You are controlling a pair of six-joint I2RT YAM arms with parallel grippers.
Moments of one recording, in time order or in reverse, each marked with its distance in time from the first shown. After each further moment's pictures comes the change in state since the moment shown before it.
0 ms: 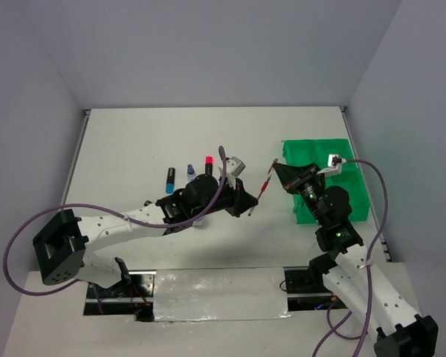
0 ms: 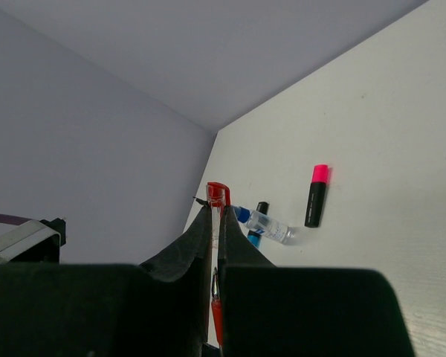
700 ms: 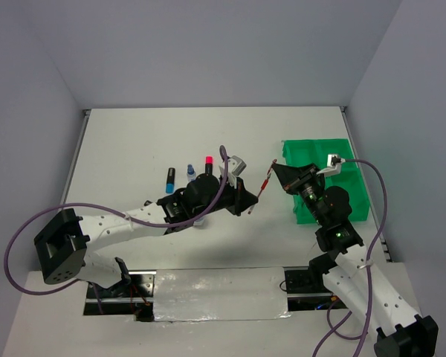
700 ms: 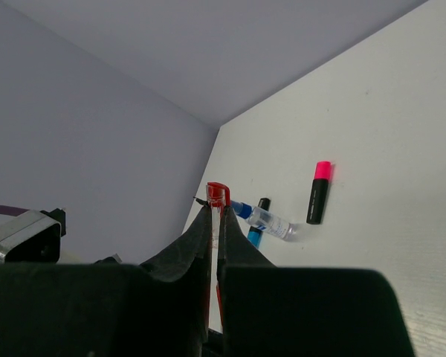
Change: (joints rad) left arm 0.000 0.011 0.013 -0.003 -0.025 0.020; right arm 0.000 0.000 -0.001 0.000 -0.019 -0.004
